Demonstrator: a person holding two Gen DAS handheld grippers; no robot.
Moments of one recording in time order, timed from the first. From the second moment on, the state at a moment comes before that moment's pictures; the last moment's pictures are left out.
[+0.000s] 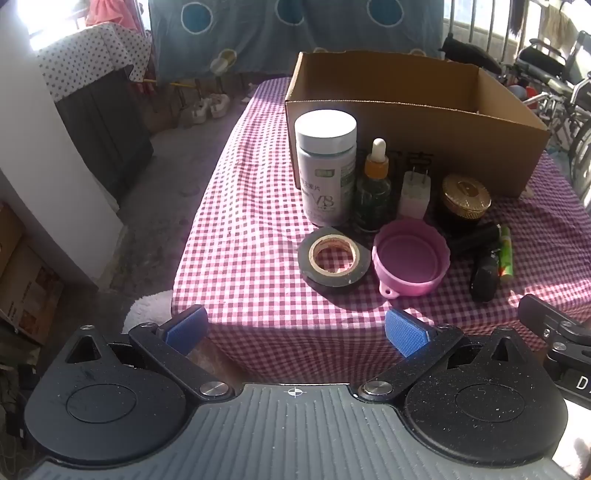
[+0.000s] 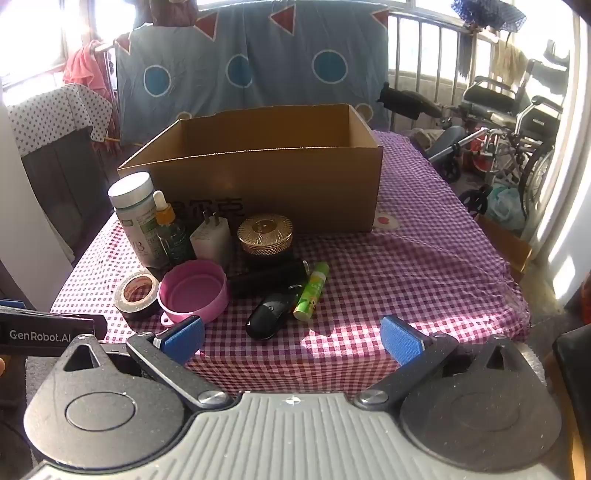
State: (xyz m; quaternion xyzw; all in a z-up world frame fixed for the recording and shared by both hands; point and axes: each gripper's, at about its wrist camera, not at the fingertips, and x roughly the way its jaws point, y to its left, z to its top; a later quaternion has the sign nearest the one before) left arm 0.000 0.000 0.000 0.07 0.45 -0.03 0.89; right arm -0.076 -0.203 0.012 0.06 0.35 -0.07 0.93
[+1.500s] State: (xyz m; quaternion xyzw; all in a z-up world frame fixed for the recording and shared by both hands) left arm -0.002 0.006 0.002 0.06 0.45 -0.03 0.89; right arm -0.076 -0.199 0.016 0.06 0.35 -0.06 0.93
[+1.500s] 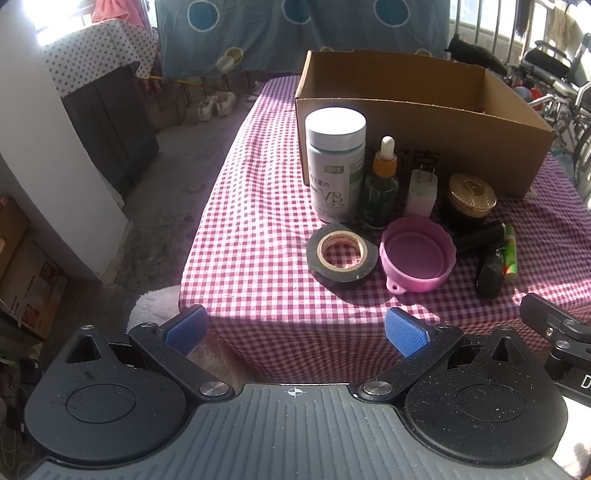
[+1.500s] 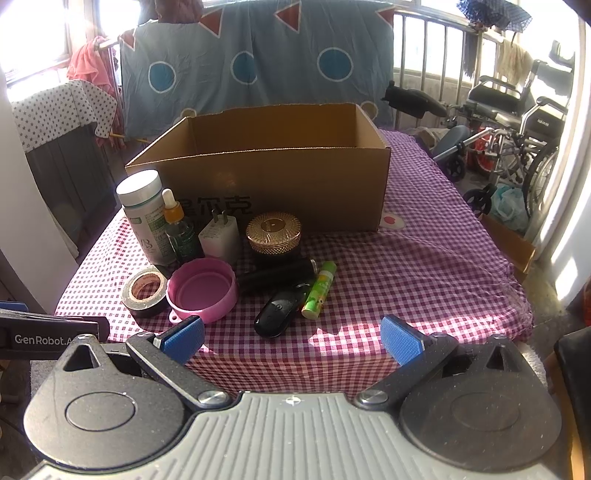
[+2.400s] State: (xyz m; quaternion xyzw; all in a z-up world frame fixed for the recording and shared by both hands) left arm 0.001 0.005 -0.002 0.07 0.45 -0.03 0.89; right arm -0.071 -0.197 0.015 0.06 0.35 -0.05 0.93
